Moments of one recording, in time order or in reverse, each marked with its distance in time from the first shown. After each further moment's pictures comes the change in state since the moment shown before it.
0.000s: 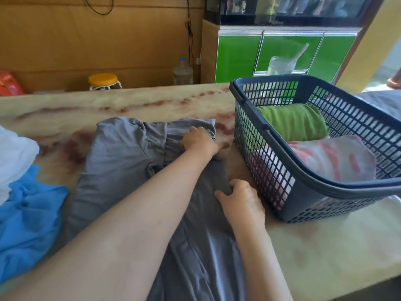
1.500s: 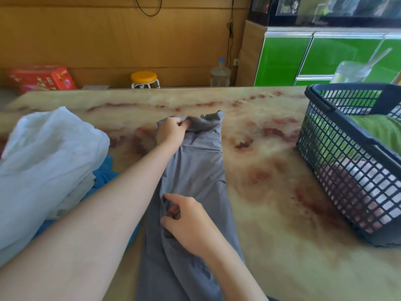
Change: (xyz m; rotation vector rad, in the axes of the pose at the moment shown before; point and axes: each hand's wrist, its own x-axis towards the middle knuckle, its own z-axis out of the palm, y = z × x) left_hand 0.033 -0.223 -0.030 -0.661 0.292 -0.090; right_hand -0.070 -0.129 0.115 0.376 -0.513 -0.600
